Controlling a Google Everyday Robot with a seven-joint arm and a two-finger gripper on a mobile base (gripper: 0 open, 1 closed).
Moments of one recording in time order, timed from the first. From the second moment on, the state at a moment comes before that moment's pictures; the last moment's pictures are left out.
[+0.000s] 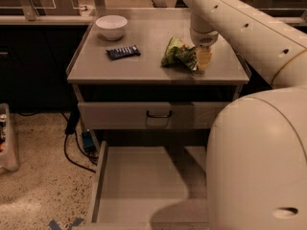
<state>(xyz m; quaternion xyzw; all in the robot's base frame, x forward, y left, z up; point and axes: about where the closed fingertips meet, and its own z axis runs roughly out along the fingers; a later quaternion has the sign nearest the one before) 0.761 -0.177 0.851 -0.69 0.69 -0.20 0.09</state>
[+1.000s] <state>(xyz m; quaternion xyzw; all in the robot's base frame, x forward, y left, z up) 0.761 -0.177 0.850 -0.69 0.69 -0.20 0.09</state>
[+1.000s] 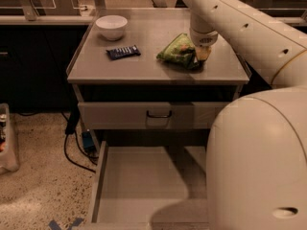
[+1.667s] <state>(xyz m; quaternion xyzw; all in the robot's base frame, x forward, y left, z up) 0.759 -0.177 0.864 -0.69 0.69 -0.21 0.09</state>
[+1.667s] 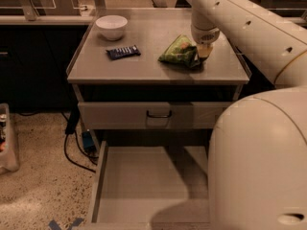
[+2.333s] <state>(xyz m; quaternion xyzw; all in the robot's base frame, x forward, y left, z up) 0.723 -0.195 0.942 -0.68 0.68 -0.26 0.11</state>
